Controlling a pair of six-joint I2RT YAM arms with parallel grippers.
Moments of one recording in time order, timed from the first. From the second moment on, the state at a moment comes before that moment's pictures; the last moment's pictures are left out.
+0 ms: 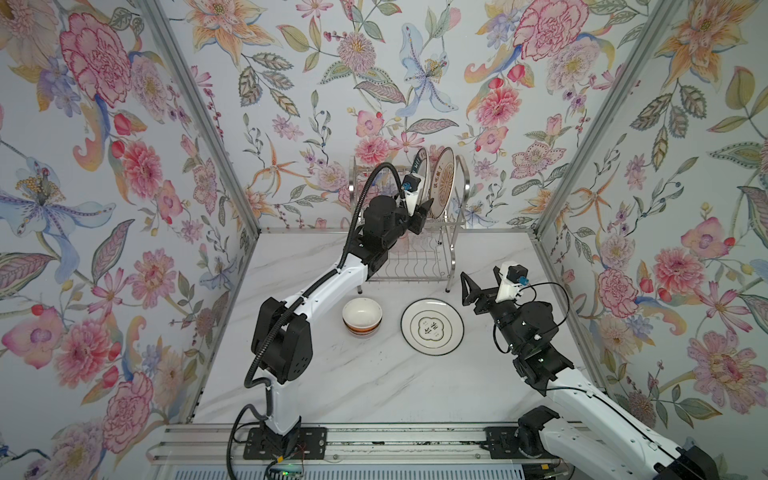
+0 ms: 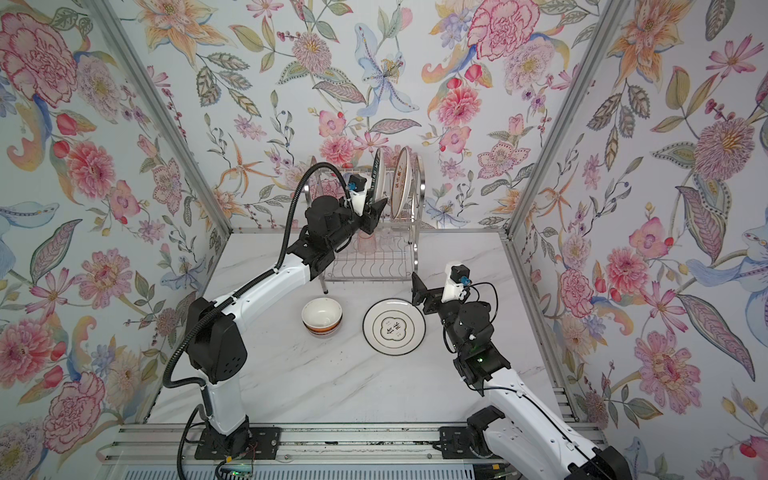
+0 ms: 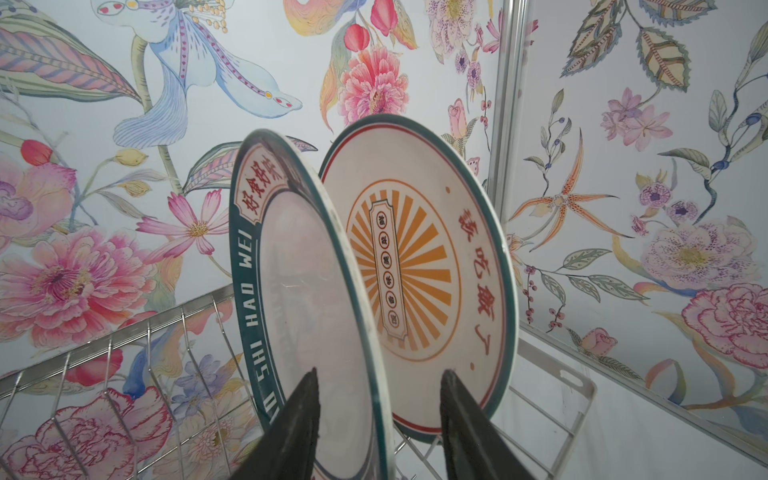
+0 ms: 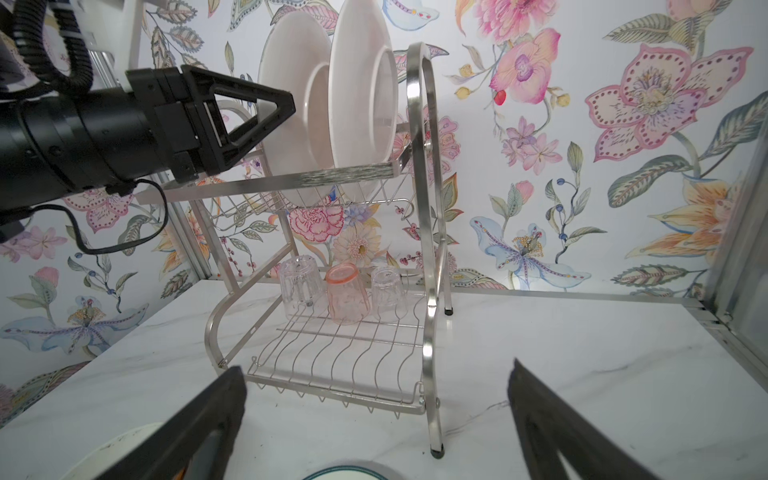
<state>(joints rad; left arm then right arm) -0.62 1.92 1.76 0.21 0.05 0.05 0.47 0.86 0.50 0.44 0.15 0.17</state>
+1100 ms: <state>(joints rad) -0.63 1.95 1.72 0.33 -0.03 -0.01 0.42 0.85 0.48 0.44 0.06 0.23</state>
